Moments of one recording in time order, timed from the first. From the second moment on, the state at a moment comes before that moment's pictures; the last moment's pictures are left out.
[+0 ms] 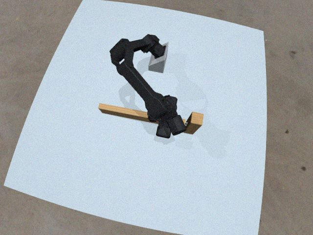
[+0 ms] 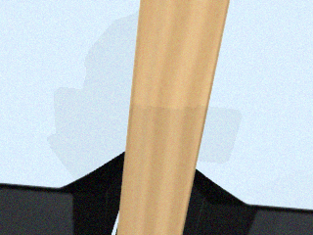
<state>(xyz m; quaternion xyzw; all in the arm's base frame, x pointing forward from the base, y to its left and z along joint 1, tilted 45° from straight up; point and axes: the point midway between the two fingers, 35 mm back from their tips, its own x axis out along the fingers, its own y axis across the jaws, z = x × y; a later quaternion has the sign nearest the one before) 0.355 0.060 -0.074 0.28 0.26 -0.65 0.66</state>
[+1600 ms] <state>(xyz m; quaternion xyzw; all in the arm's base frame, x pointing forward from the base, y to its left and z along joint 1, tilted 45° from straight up) 0.356 0.063 -0.077 0.28 0.26 -0.65 0.66</state>
